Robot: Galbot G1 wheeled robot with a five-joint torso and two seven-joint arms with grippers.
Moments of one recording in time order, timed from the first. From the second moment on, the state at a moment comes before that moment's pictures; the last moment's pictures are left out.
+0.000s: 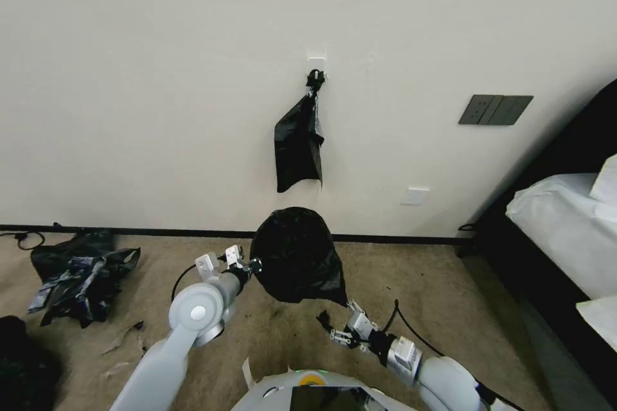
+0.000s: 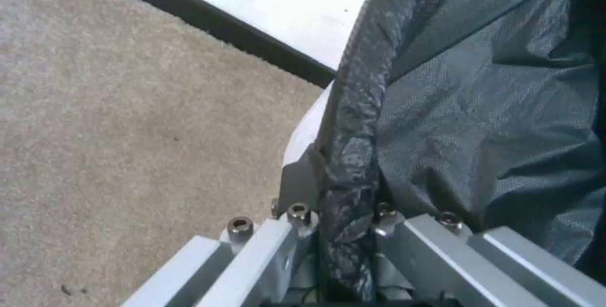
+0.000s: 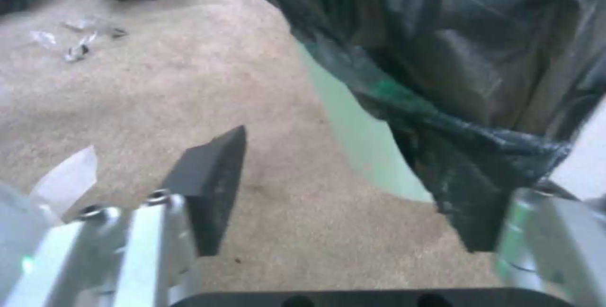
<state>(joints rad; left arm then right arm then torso) 1.31 -1.10 -0.37 -2.19 -1.38 0.56 -0.74 -1.67 0.80 0.21 2.11 0.15 0.06 -0.25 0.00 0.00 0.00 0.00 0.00</state>
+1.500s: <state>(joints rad) 1.37 -1.15 -0.03 -2.19 -0.69 0.35 -0.61 -1.28 0.80 0.07 2.41 1.03 -0.55 0.43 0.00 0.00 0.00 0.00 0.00</state>
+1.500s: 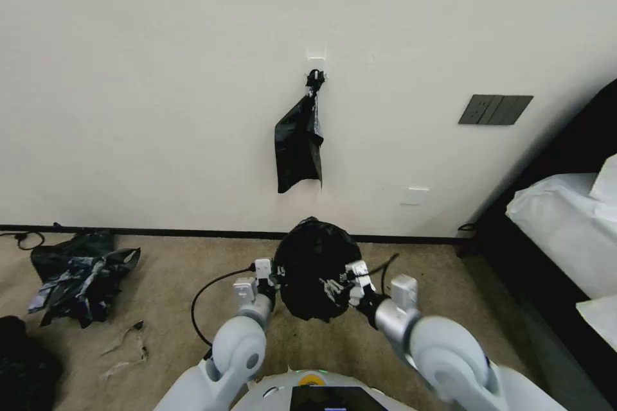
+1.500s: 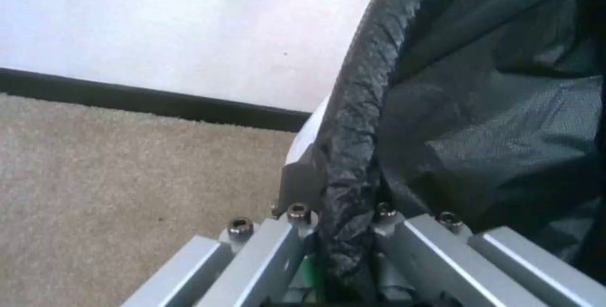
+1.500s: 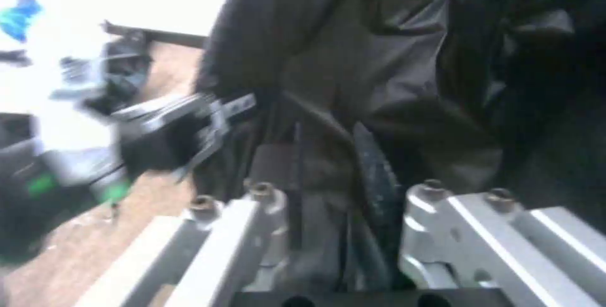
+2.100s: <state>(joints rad) 1.39 -1.19 0.01 -2.18 -0.61 0.34 -0.64 -0.95 1.01 -0.27 2.10 0.95 -0.69 0.80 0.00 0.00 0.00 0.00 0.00</state>
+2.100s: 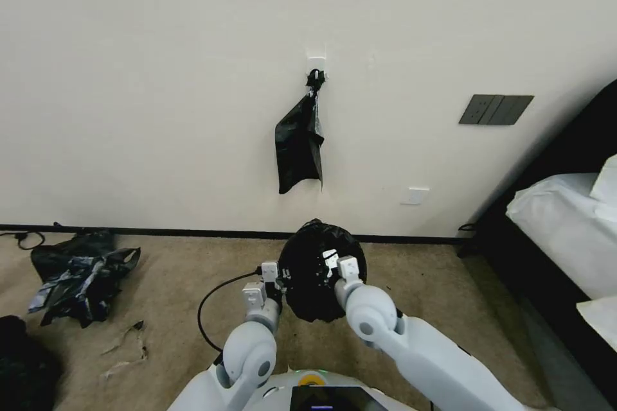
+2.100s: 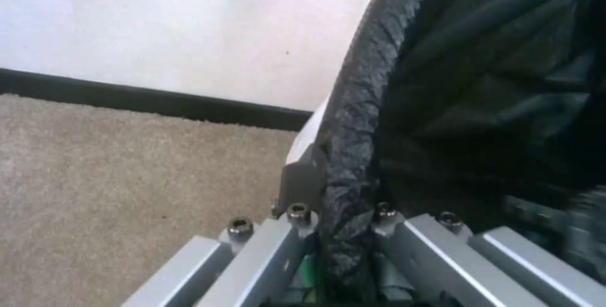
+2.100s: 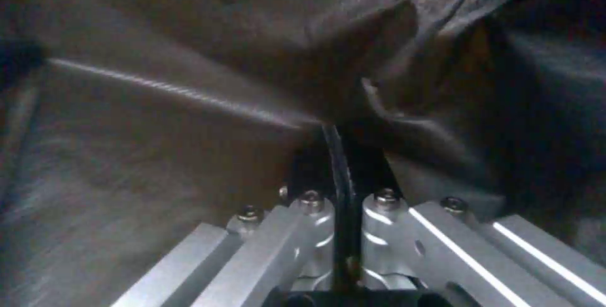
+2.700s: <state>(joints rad) 1.41 -1.19 0.01 -2.21 -0.61 0.34 -0.64 -0.93 1.10 -0.30 1.92 0.87 -0.71 0.80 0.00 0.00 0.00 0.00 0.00</state>
